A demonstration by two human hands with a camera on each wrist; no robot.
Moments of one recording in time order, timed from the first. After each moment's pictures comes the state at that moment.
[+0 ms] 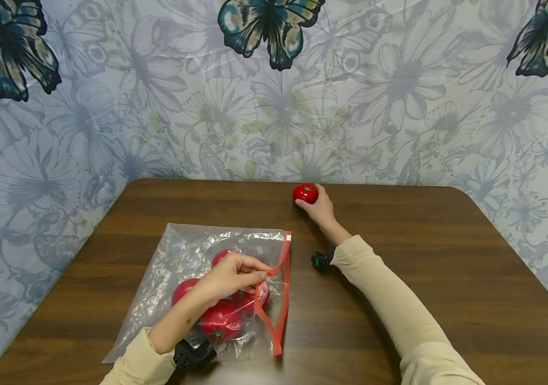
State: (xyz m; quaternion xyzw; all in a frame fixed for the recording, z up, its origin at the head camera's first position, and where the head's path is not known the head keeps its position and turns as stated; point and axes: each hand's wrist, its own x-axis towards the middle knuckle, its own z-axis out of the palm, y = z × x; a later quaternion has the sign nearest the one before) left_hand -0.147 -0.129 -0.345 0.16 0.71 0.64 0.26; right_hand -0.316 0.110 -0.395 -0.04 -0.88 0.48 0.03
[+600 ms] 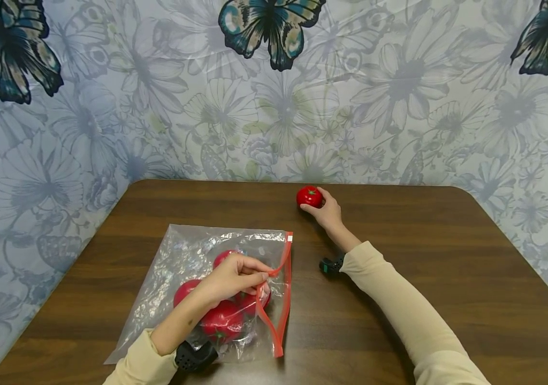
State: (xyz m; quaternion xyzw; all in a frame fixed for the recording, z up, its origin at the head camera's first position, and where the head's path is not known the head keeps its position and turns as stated) left_hand -0.145 -0.127 -0.343 0.15 0.70 0.65 0.26; right_hand -0.307 0.121 -0.397 -0.03 -0.87 0.48 0.04
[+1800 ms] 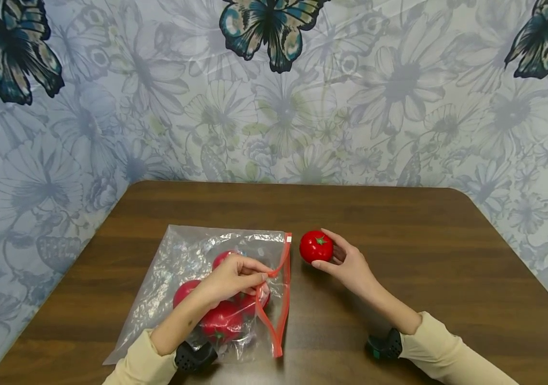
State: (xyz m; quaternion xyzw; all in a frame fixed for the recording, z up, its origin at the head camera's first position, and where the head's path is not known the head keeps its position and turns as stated) left_hand -0.140 -0.124 -0.344 0.15 0.71 0.64 0.25; right_hand -0.163 0.154 -0.370 0.13 -0.82 0.56 -0.03
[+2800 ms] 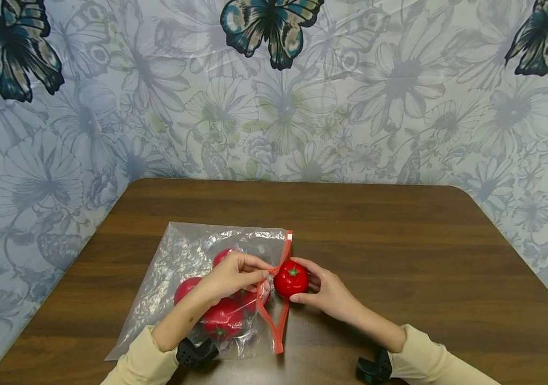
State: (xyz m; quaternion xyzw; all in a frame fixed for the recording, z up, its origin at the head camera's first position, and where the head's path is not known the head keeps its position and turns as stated) left_hand -0.140 -0.124 -0.344 0.16 0.70 0.65 0.25; right_hand -0.128 0.119 -0.389 0.23 -0.79 0.56 -0.12
